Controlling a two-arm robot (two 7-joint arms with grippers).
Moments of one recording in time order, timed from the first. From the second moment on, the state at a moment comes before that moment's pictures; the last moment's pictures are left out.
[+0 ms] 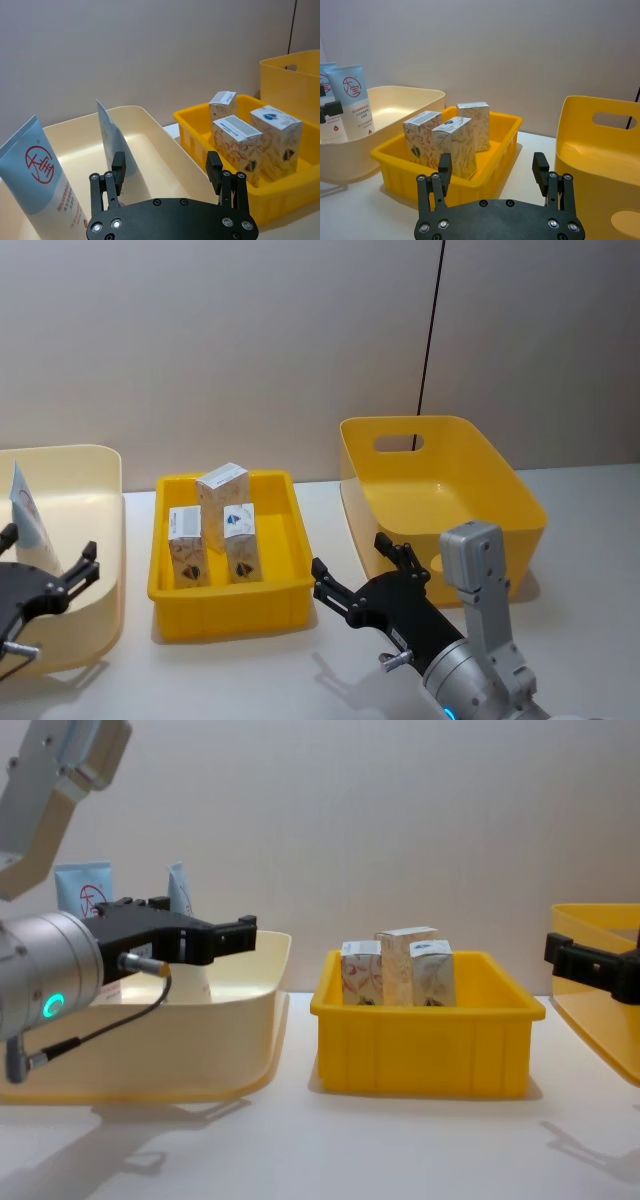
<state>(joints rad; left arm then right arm) -0.27 0.35 0.38 -1.62 -0.29 0.12 -0.02 -0.01 0.34 -0.23 -1.77 0.29 0.03 0.07</state>
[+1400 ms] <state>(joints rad) -0.41 0.23 0.31 -1.47 -0.37 0.30 -0.01 -0.01 0.34 -0.23 -1.77 0.29 0.03 0.07</state>
